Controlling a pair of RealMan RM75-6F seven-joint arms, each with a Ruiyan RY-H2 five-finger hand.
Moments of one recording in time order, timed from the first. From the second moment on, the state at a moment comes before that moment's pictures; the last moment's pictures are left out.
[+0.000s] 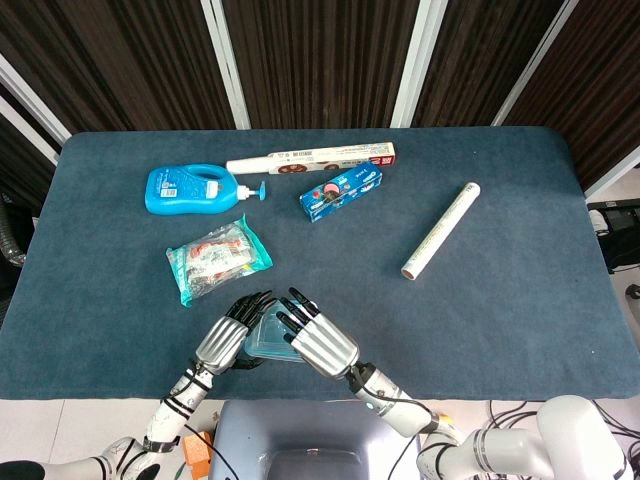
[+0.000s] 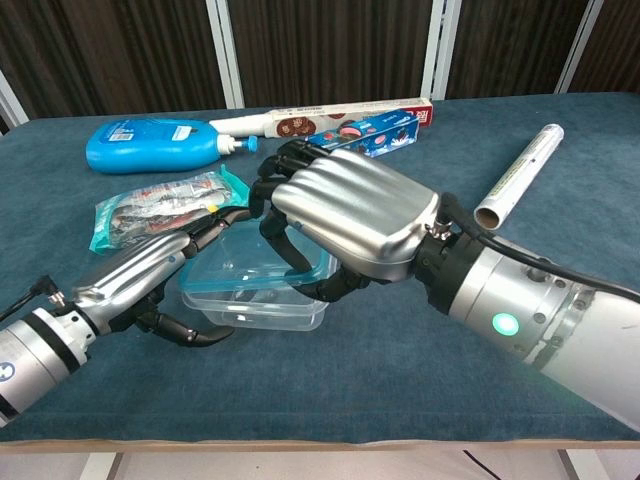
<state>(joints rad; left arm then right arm) -0.52 -1.85 0.00 -1.07 1.60 1.23 -0.22 0.73 -1.82 0.08 -1.42 -1.62 1.16 -0.56</state>
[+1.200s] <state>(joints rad) -0.49 -1.71 -0.08 -1.00 1.51 1.27 -0.40 0.67 -1.62 0.10 -1.52 -1.67 1.26 -0.51</state>
